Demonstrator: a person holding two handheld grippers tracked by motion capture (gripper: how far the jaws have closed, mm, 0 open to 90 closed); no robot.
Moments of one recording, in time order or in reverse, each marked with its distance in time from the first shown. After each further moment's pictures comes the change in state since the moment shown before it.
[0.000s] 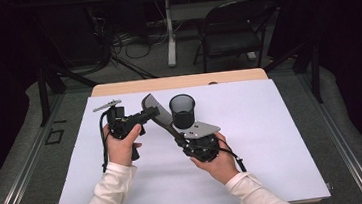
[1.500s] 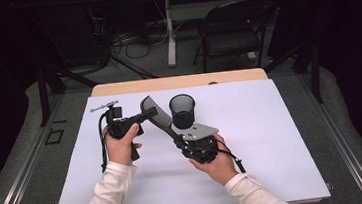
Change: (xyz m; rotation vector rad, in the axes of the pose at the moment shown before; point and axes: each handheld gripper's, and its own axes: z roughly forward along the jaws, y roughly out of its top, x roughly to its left) left arm 0.011 -0.002 0.000 -0.002 -0.060 -0.109; right arm 0.004 -0.003 0.003 0.007 0.009 -0.008
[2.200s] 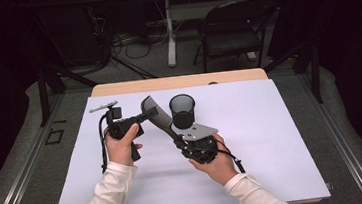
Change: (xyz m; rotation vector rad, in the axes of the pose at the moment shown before) left arm 0.001 -0.002 0.000 -0.011 -0.040 -0.051; right arm 0.000 -0.001 0.002 0.002 -0.003 -0.005
